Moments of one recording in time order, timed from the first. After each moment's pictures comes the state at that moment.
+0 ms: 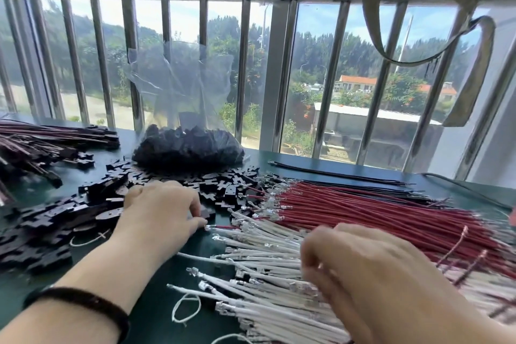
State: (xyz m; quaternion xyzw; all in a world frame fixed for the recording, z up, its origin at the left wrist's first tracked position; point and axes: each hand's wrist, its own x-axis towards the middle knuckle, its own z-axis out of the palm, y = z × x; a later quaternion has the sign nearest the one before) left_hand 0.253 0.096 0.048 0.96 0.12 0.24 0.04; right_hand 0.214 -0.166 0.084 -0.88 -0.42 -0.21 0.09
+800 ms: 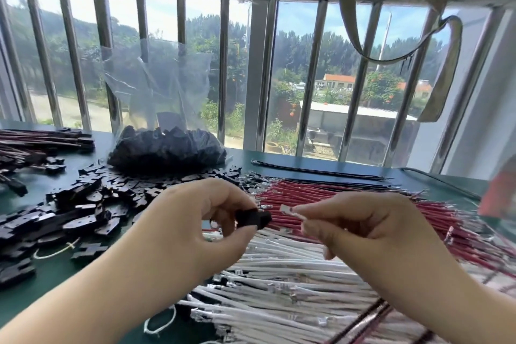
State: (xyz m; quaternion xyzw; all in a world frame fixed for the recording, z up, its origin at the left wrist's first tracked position) left_hand 0.201 0.028 0.085 0.87 -0.15 0.24 0.40; right_hand 0.230 -0.180 0.099 -0.81 -0.30 -0.11 0.49
